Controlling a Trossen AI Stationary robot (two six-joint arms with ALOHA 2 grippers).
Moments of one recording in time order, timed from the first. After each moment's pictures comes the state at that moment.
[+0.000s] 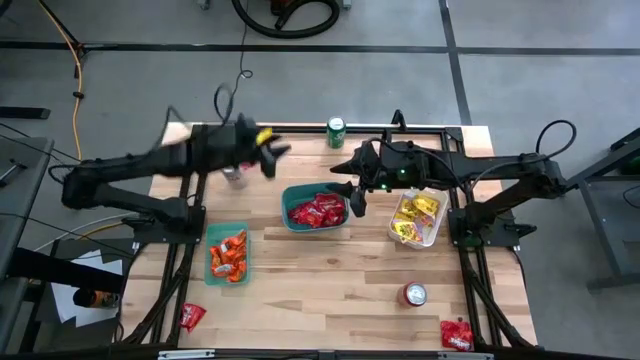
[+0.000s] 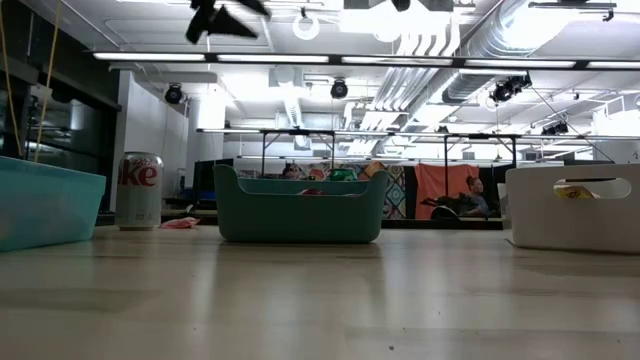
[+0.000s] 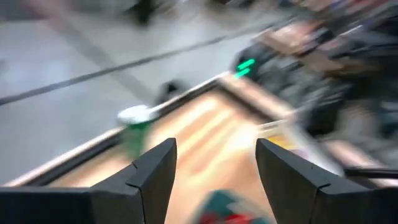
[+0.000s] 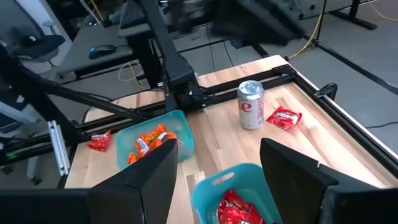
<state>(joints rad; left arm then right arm) 0.21 1.06 1.05 -0.30 -0.31 -0.40 0.02 1.38 1.35 -0.31 0.13 0.24</state>
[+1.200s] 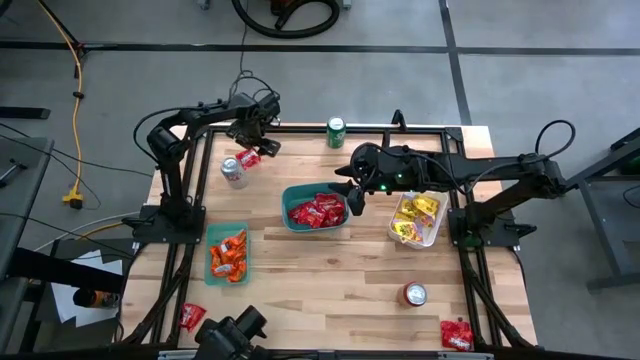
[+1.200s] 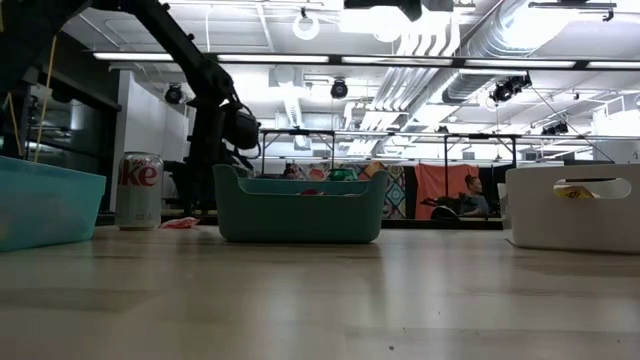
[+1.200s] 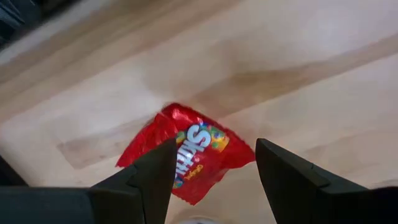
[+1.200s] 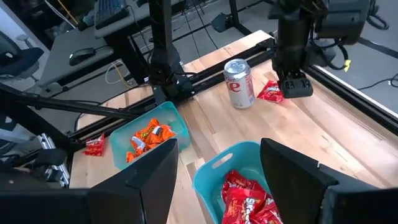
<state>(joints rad) 0.87 1.93 1.34 -1.01 -0.08 -0.26 0.04 1.38 1.34 -0.38 0.20 0.41</state>
